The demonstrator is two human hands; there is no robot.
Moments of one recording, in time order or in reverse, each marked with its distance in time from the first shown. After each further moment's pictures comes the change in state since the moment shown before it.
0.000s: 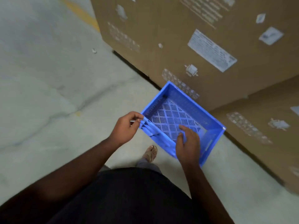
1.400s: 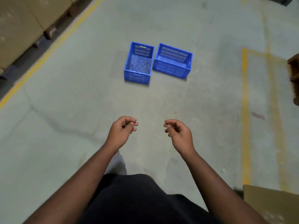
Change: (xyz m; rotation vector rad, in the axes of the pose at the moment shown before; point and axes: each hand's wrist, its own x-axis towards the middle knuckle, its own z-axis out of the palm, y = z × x) left_hand -0.078 -0.261 -0.919 -0.704 1.267 -0.399; right_hand -0.033 -0.908 0.708 0.180 -1.214 -0.522
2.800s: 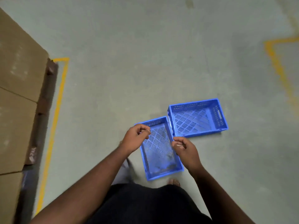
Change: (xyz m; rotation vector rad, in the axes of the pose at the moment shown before) left_hand 1.074 0.427 0.015 0.441 -0.425 -0.061; right_hand 0.976 -0.302 0.192 0.230 0.216 0.351
